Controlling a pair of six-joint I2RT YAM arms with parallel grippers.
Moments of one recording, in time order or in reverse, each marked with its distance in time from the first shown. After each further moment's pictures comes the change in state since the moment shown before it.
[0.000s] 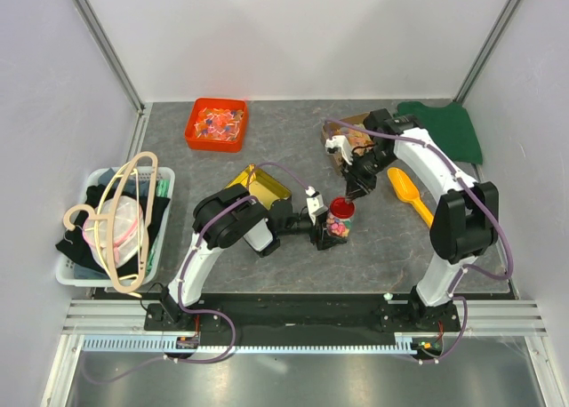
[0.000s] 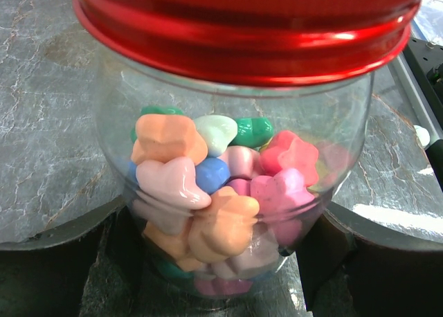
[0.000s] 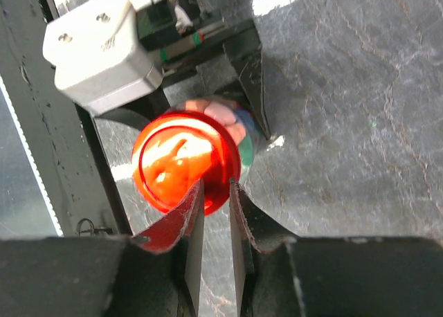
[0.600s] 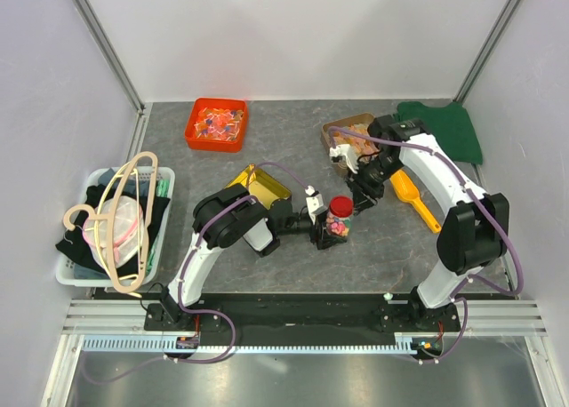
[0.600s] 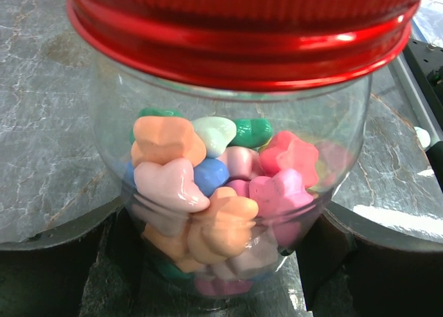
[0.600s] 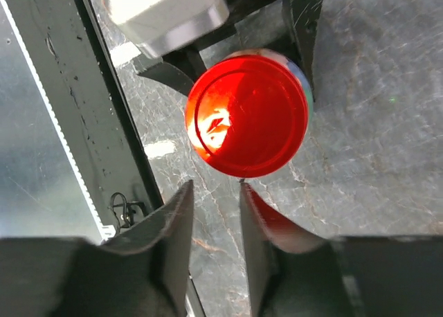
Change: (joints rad) left arm 0.001 0.000 0.000 0.000 -0.001 -0.001; right arm 0.001 -0.097 -0.082 -0.089 0.039 0.011
